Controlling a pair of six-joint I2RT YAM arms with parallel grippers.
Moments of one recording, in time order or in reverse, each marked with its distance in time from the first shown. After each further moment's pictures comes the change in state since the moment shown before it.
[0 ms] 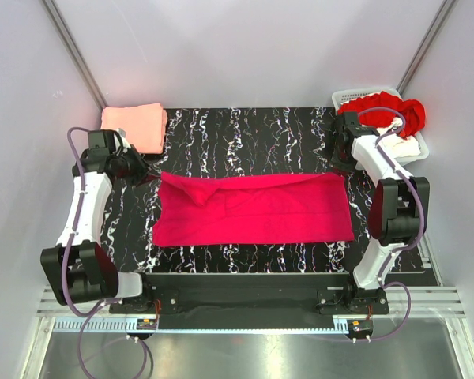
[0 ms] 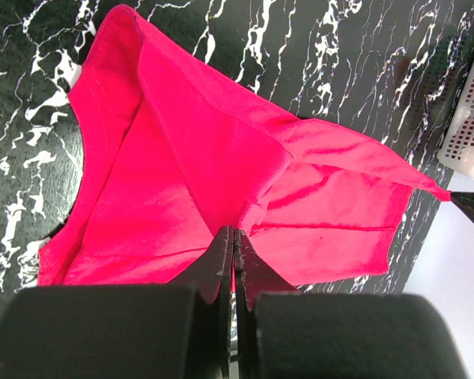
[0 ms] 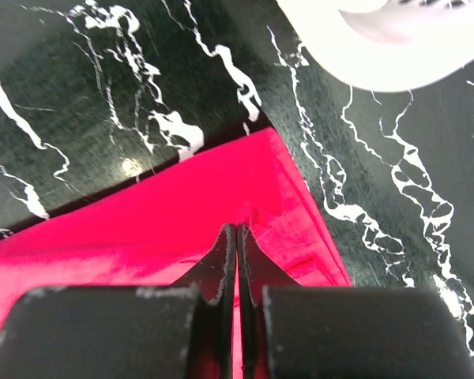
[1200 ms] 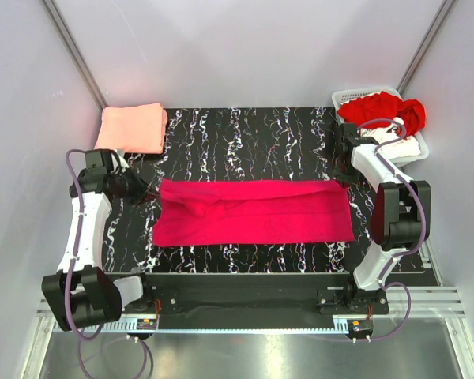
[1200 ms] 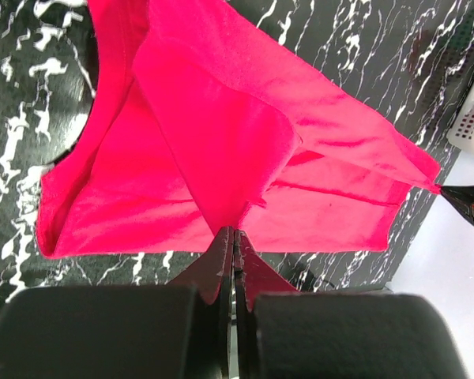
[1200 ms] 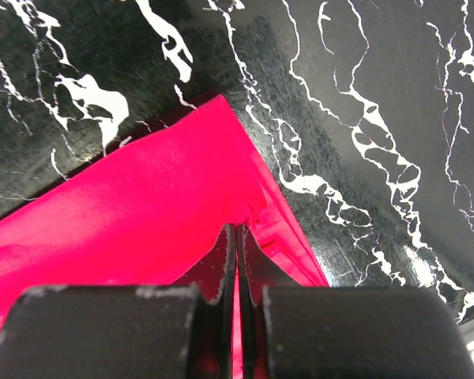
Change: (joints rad) left arm 0.038 -0.163 -0.154 -0.090 0.025 -0.010; right arm 0.000 -0.057 -0.150 0.005 0.081 0.020
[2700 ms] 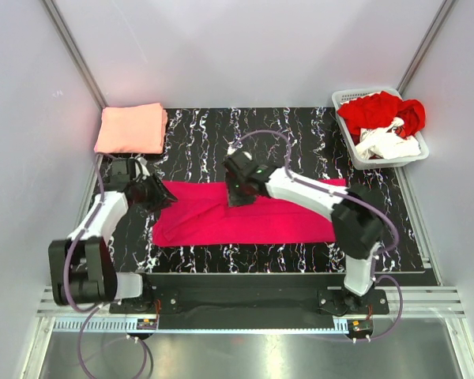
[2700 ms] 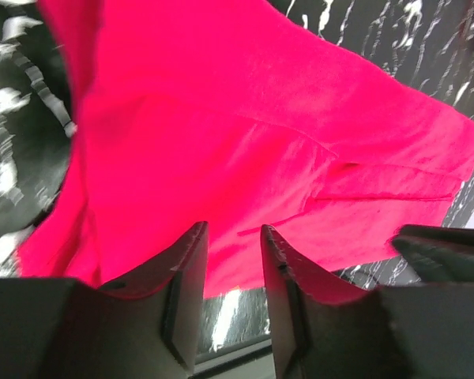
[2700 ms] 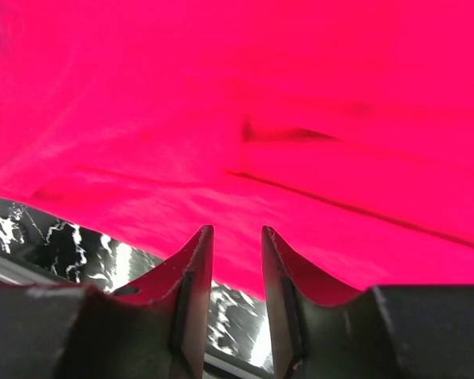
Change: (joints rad) left arm -0.107 0.119 -0.214 0.324 -0.025 0.013; right arm 0.781 0.093 0.138 0.198 -0.299 0.135
